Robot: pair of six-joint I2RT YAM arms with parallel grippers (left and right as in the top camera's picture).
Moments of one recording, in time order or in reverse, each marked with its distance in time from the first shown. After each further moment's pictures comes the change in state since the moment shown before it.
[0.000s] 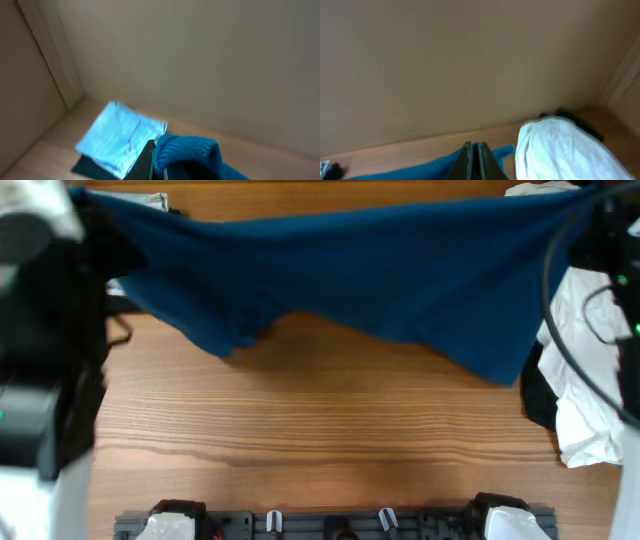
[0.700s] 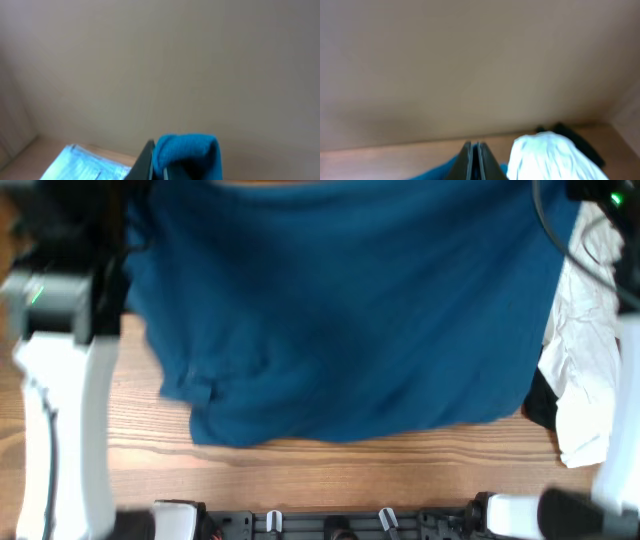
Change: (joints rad) left arm 0.000 0.353 0.175 0.293 0.110 0.027; right arm 0.000 0.408 0.212 0.139 -0.010 -0.084
